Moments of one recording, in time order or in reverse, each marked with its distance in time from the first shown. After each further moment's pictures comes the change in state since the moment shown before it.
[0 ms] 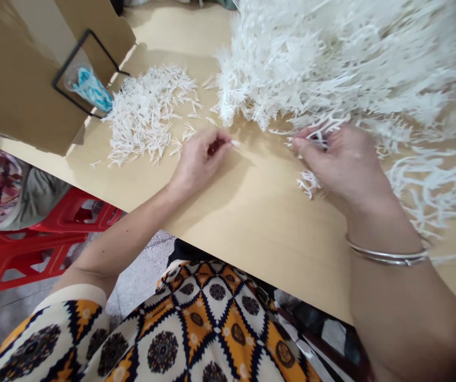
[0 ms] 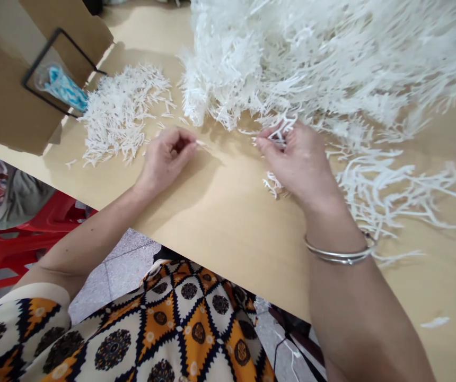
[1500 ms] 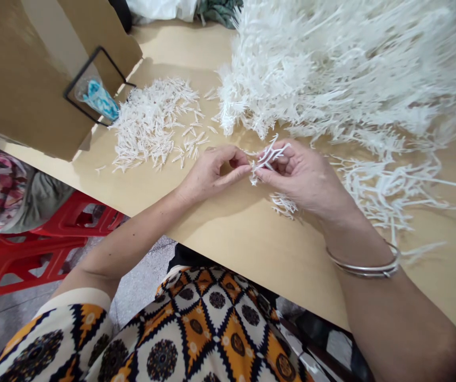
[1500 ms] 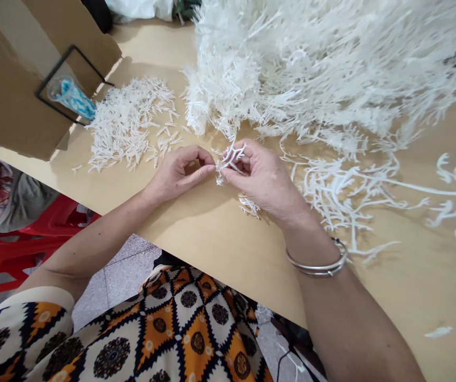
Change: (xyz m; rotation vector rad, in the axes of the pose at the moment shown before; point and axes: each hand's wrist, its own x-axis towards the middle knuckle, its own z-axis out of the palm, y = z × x) left_hand 0.003 0.017 0.009 -0.208 -0.175 0.102; right_hand -0.016 -0.021 0.032 0.461 -0.252 -0.021
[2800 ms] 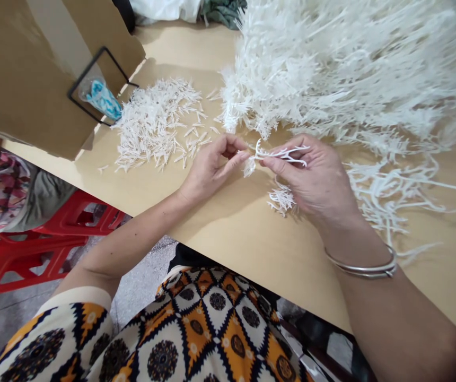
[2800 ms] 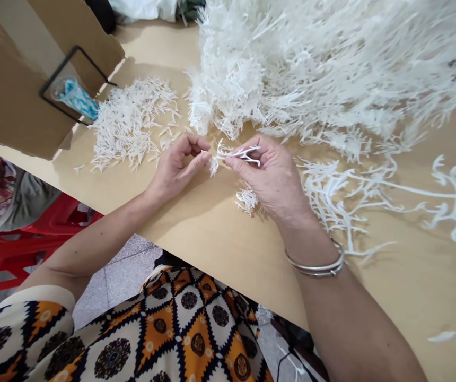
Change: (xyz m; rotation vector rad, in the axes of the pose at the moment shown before) left_hand -0.003 0.000 -0.002 0.086 0.105 -0.078; right_hand 0.002 0.005 0.005 0.129 0.195 -0.037
